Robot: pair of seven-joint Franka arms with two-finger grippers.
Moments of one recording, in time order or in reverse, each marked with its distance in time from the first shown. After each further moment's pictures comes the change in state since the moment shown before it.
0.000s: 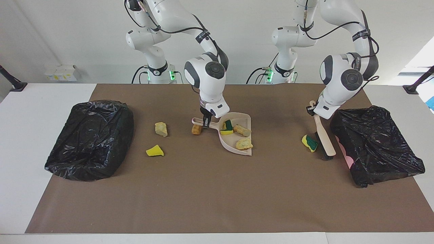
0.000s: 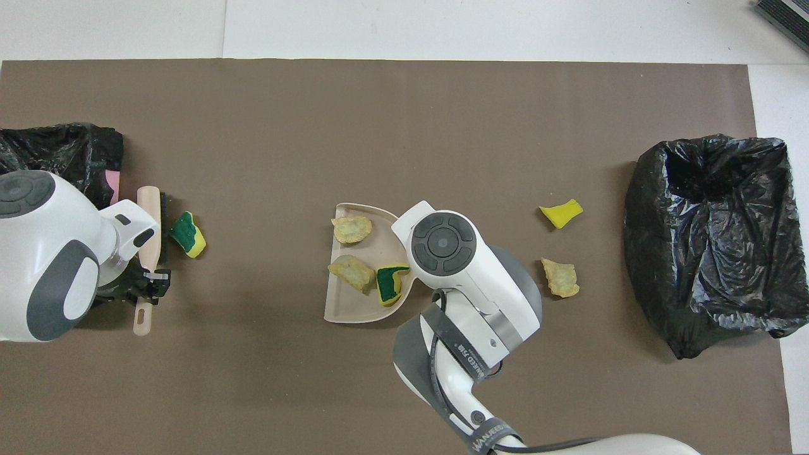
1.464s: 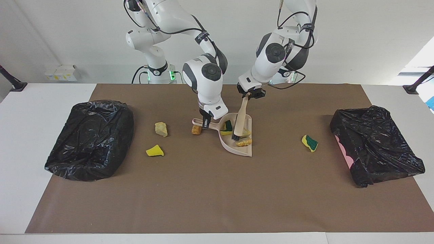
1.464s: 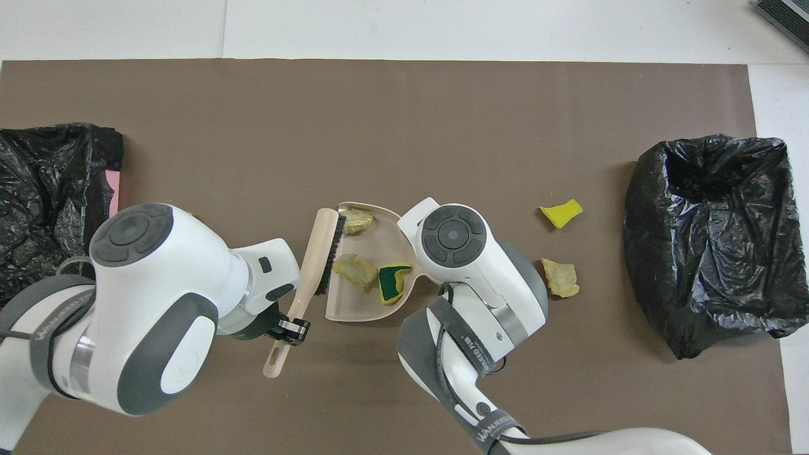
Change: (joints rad) left arm -0.016 -0.137 -0.342 0.053 -0.412 -0.122 0.197; right arm -0.019 0.004 0.000 -0.002 0.021 0.001 -0.027
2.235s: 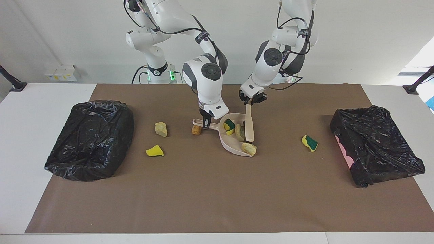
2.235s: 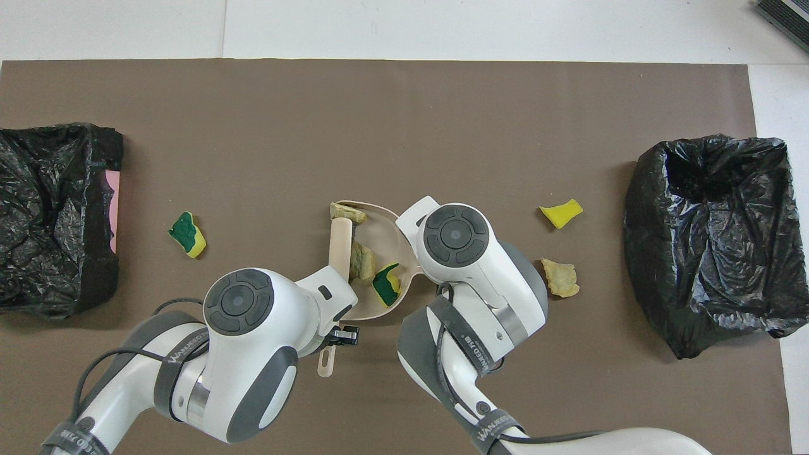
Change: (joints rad) left arm -0.026 0.043 -0.171 -0.183 -0.002 0.380 -0.285; right arm 0.000 0.000 0.000 0.000 0.026 0.023 -0.012
